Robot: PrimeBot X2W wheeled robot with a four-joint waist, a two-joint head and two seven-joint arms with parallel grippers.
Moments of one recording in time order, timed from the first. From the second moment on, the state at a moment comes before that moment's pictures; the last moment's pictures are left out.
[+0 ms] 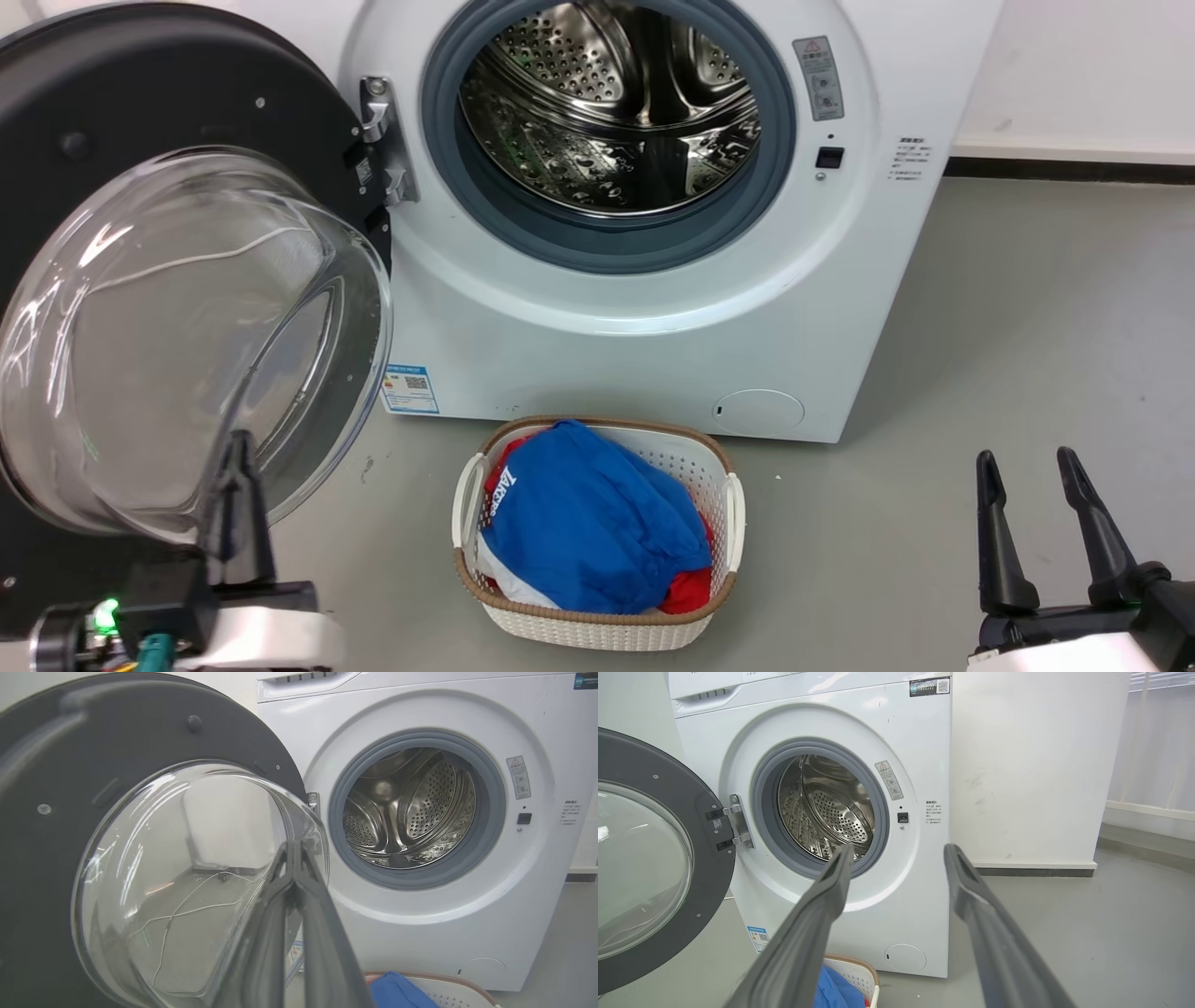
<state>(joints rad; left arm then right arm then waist) 0.03 0.05 0.18 -0.04 0.01 -0.06 -0.27 0.13 -0.05 -0.05 -0.08 0.13 0.13 -0.26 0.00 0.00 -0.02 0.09</state>
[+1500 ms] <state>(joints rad) 0.07 0.05 0.00 0.12 -0.05 0.01 -0.27 0.17 -0.05 -0.06 -0.02 0.13 0.13 -0.26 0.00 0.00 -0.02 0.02</state>
